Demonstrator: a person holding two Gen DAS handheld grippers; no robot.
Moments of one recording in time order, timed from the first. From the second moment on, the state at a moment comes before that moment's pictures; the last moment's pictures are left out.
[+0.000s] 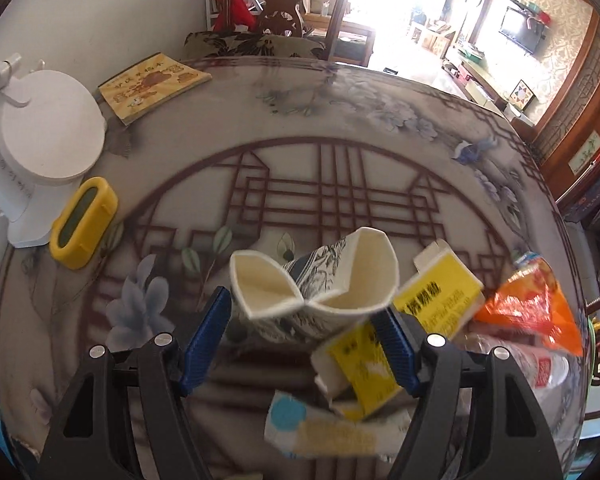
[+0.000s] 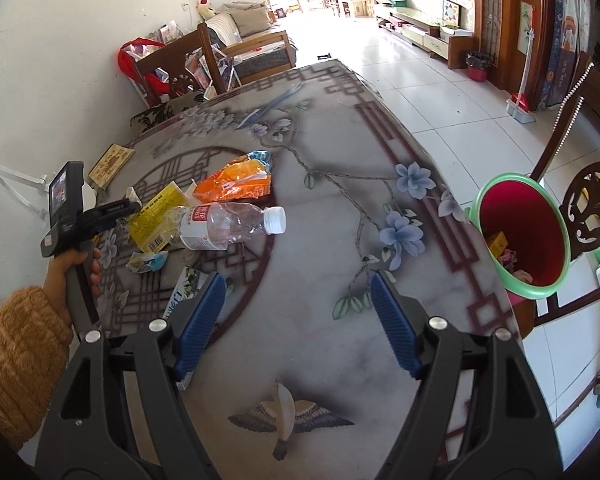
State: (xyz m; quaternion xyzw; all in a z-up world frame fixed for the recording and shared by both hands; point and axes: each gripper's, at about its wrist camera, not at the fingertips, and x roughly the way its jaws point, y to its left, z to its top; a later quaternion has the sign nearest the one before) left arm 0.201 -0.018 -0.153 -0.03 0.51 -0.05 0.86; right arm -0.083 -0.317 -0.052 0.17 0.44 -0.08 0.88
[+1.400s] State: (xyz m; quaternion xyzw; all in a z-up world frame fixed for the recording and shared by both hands) left arm 0.051 0.052 -0.153 -0.09 0.55 -0.12 0.82; right arm 0.173 -0.281 -0.156 0.25 0.55 -0.03 0.80
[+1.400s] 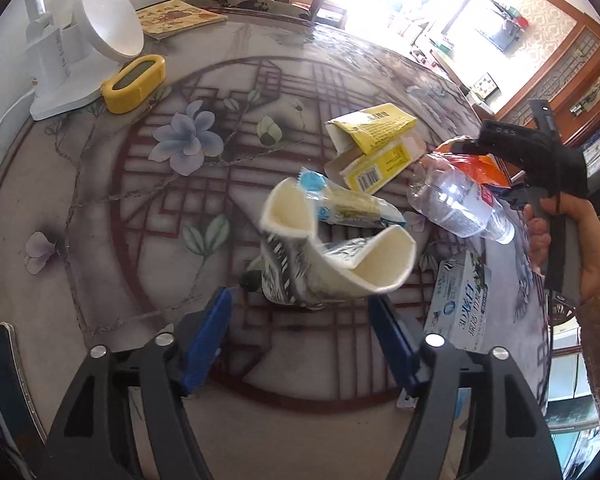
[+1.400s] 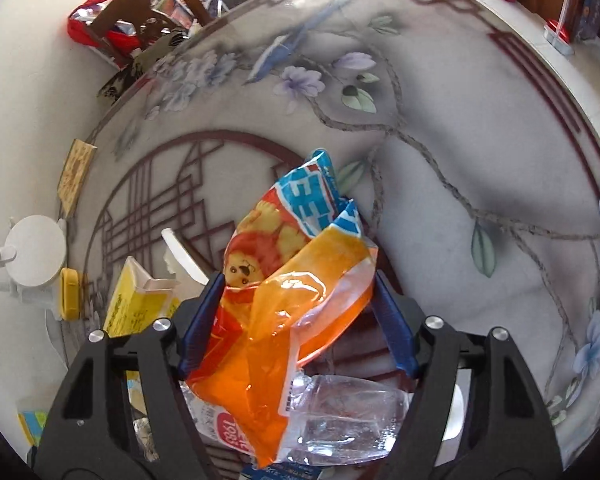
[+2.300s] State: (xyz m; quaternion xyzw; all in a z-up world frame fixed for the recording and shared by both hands) left arm 0.119 0.012 -0.139 -0.05 0.49 -0.16 0.85; right arm 0.030 -0.238 -0.069 0.21 0.47 0.06 0.85
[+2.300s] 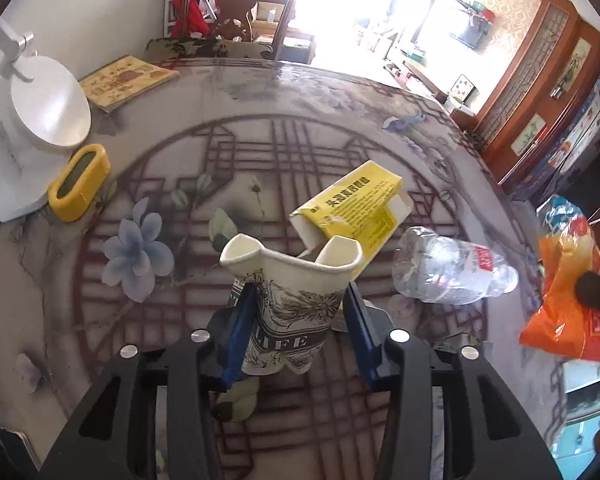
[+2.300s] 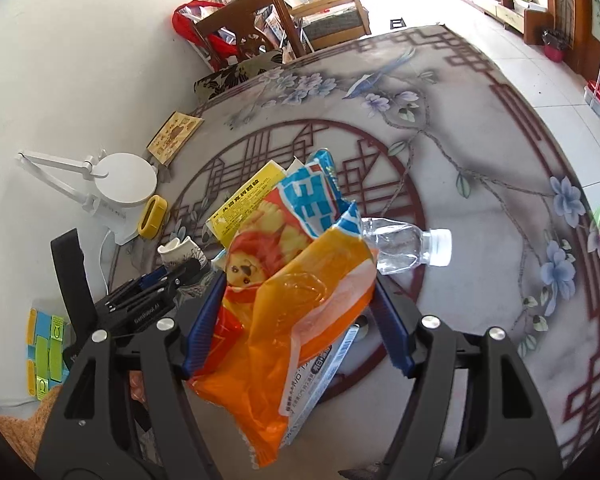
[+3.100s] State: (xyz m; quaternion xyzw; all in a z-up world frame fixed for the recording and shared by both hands) left arm 0.047 -0.018 -0.091 -0.05 0.47 -0.17 0.87; right arm -0.024 -0.255 -0.051 0.17 0.44 0.05 0.88
